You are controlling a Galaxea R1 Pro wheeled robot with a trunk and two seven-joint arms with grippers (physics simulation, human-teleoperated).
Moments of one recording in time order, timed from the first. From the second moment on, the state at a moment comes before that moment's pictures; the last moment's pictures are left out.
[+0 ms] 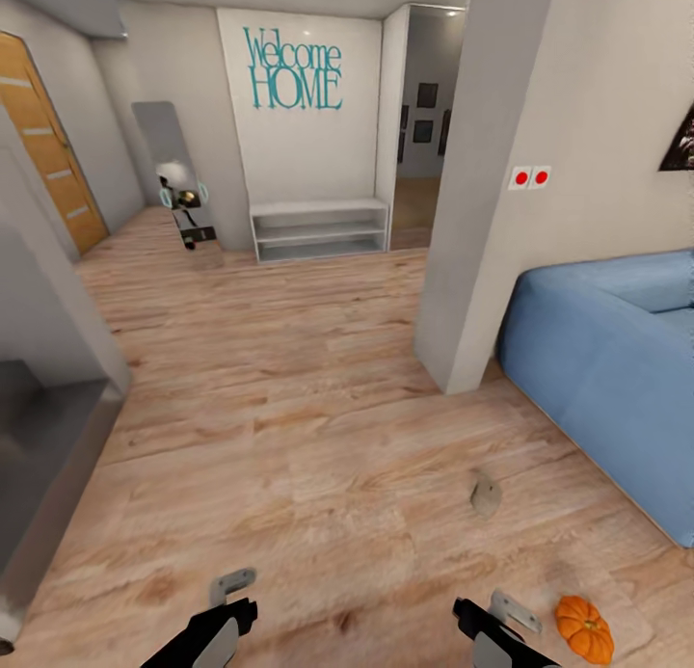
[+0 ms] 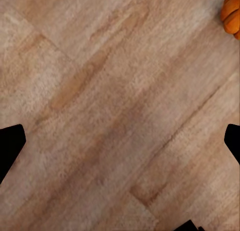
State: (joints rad) left arm -0.47 -0.01 -0.33 -0.38 0.62 0.17 0.39; right arm -0.56 0.02 0.18 -0.06 -0.69 -0.16 -0.22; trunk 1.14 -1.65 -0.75
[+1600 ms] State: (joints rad) left arm -0.47 -0.01 -0.33 -0.38 0.62 0.17 0.39; right arm -0.56 0.02 0.18 -0.06 -0.69 -0.16 -0.22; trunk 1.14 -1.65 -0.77
